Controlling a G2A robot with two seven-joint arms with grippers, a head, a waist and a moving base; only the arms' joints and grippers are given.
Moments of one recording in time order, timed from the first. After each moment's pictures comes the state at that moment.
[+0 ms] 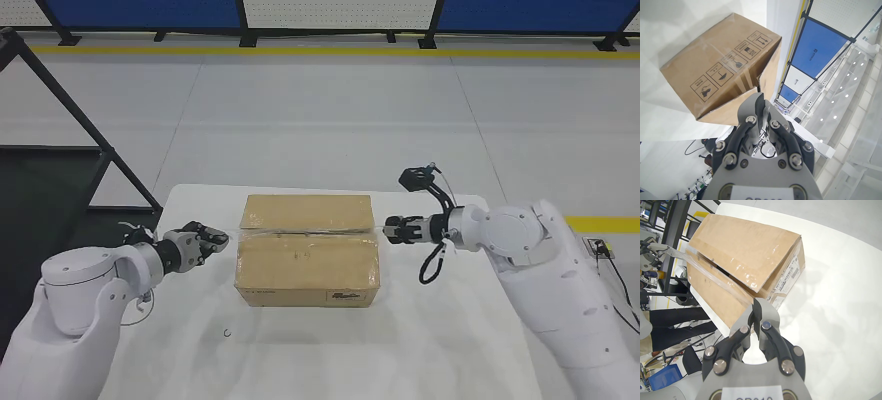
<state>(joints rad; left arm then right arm) 0.91 -0.98 -1.49 -1.74 -0.75 1.01 -0.27 -0.47 -1.11 1.08 -1.34 -0.36 -0.11 1.17</state>
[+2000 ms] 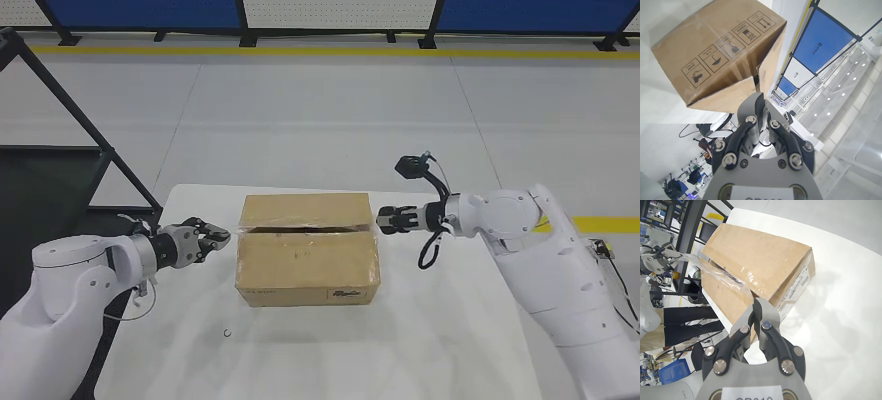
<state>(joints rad) 0.83 -0.86 -1.39 -1.68 -1.07 1.01 -0.19 -0.37 -1.13 1.03 -1.21 -0.22 -0.16 1.17</state>
